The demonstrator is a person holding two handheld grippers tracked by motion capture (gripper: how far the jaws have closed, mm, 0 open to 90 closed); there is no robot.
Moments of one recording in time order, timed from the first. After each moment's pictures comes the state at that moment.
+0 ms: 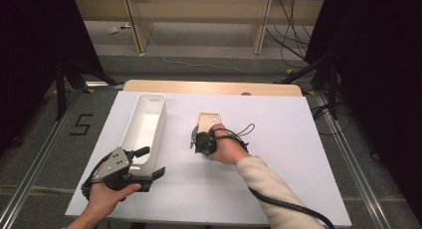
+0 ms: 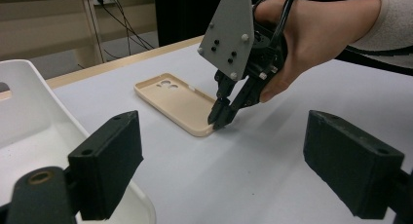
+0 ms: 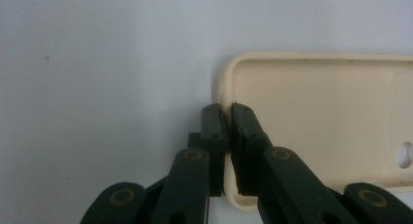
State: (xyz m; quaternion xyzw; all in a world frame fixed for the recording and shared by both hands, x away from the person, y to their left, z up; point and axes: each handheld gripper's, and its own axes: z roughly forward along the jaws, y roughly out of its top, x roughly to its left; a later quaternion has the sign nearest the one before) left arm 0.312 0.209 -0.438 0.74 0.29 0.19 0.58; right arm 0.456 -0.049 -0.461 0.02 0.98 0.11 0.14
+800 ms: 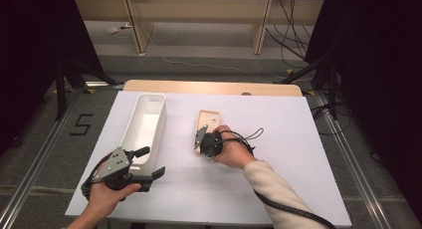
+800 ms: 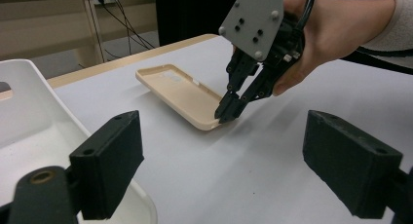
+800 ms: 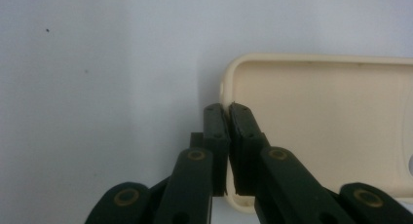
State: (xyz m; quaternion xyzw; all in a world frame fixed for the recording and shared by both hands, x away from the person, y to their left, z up) left arm 0.312 0.209 -0.438 0.74 0.30 0.19 0.58; right arm 0.443 -0.065 -0.454 0.02 0.97 0.19 0.15
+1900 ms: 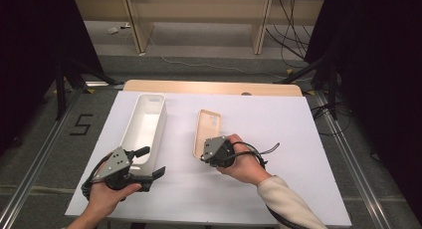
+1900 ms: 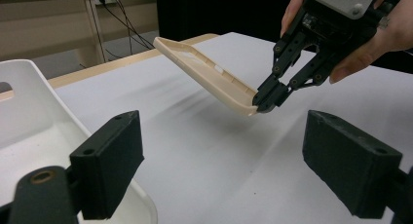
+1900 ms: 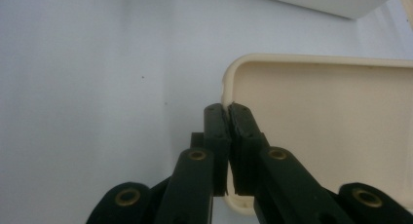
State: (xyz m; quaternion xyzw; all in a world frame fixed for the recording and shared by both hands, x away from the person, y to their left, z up) left arm 0.313 0.209 -0.438 0.74 0.30 0.19 0.57; right arm 0.395 -0.092 -0.433 0.00 0.94 0.30 0.17
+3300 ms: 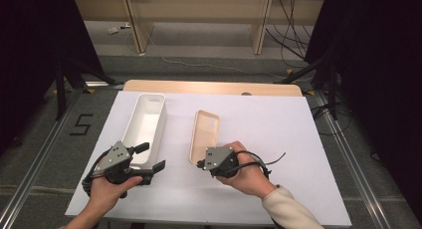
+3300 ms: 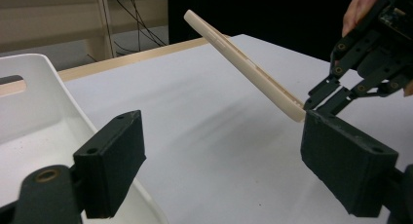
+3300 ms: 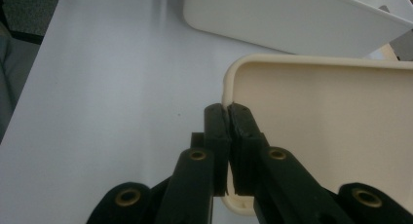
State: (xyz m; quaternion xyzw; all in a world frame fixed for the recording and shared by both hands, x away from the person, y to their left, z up) left arm 0.324 0.207 -0.427 0.73 0.33 0.19 0.57; right arm 0.359 -0.095 -0.415 -0.02 0.92 0.35 0.18
